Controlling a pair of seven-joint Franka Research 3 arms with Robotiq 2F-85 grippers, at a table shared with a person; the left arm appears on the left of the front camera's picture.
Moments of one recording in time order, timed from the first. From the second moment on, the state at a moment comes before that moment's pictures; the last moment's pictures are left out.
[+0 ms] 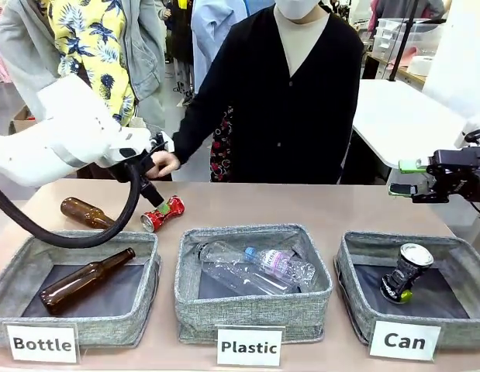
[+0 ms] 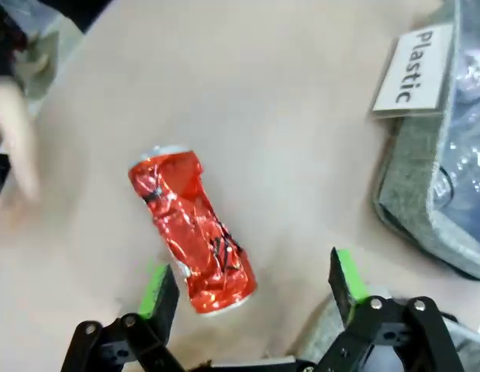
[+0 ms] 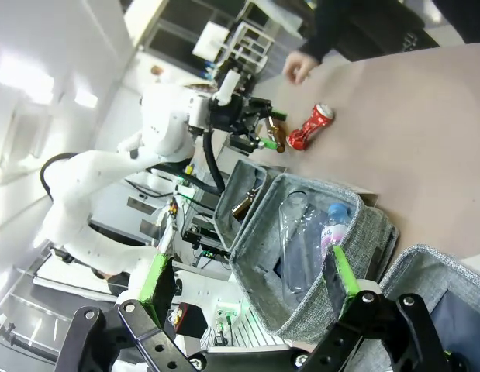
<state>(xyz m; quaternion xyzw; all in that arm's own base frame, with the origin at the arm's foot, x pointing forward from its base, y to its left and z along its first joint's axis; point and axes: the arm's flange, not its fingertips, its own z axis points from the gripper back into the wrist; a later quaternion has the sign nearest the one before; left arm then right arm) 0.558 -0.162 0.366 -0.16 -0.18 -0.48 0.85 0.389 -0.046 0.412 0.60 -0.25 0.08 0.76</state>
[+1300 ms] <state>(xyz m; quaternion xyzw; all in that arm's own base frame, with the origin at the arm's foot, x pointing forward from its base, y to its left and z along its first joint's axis) 0.377 0.254 0.522 -0.42 -0.35 -0.20 0.82 0.389 -0.046 0.412 0.60 -0.25 0.08 0.76</state>
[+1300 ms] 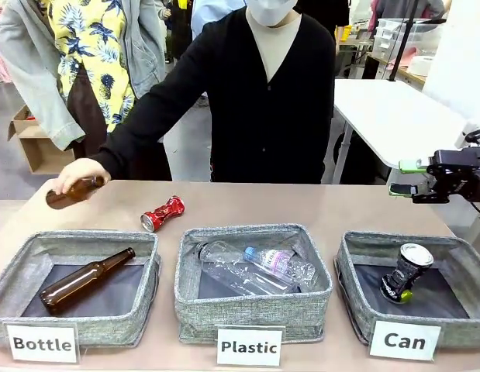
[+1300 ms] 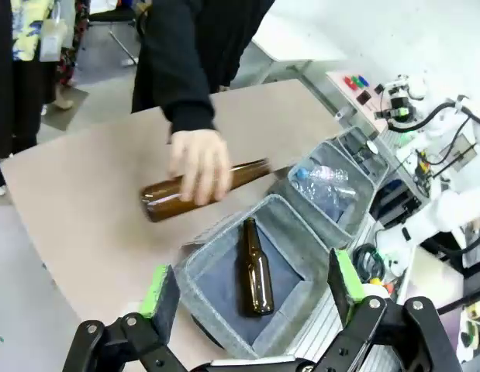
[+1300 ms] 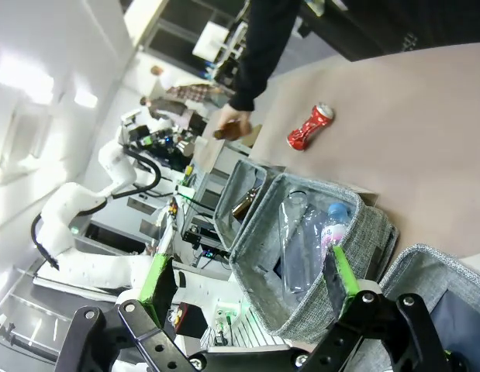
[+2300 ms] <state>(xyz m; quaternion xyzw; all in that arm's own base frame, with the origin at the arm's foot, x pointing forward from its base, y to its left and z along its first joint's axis) 0.351 0.304 0.516 -0.44 -0.39 -0.15 0.80 0.389 -0.046 0.412 0.60 -0.25 0.08 0.76</state>
